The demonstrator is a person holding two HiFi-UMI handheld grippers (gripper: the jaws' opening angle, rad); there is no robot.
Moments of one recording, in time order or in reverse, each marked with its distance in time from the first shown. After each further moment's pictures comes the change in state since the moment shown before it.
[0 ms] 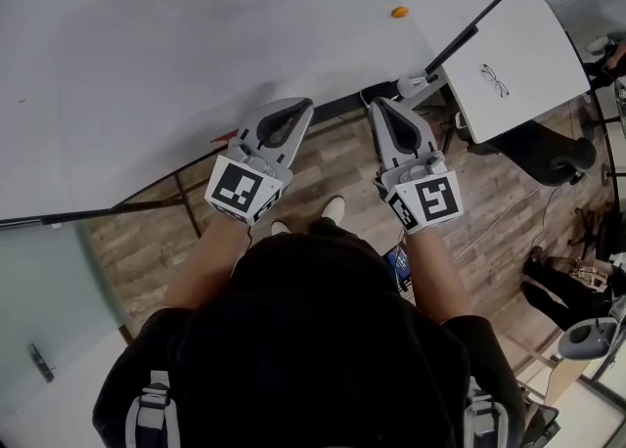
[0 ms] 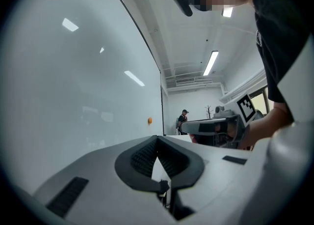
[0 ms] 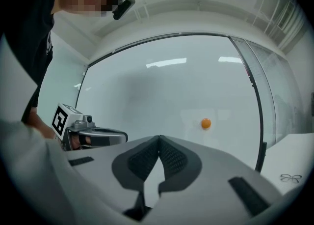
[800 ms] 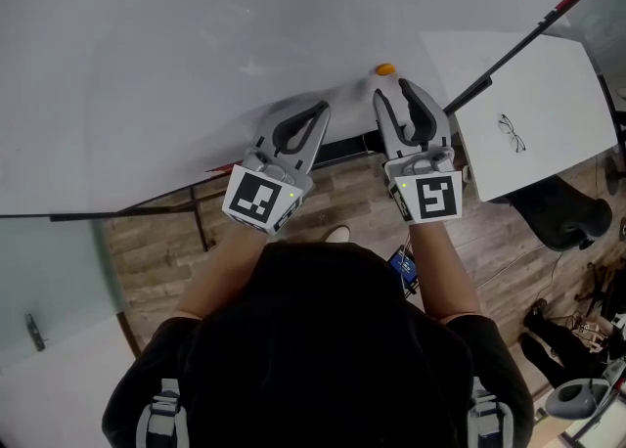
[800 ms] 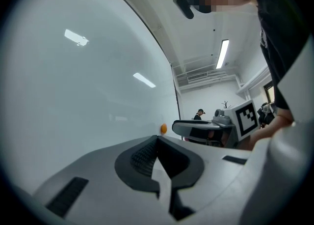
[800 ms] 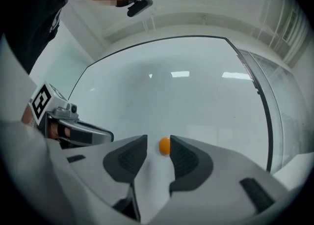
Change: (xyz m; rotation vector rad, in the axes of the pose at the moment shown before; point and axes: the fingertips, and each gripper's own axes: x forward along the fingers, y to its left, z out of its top) left arm 0.125 0.026 0.018 0.035 -0.015 0.187; right arm 0.069 -0.135 0.019 -0.125 -0.160 0.015
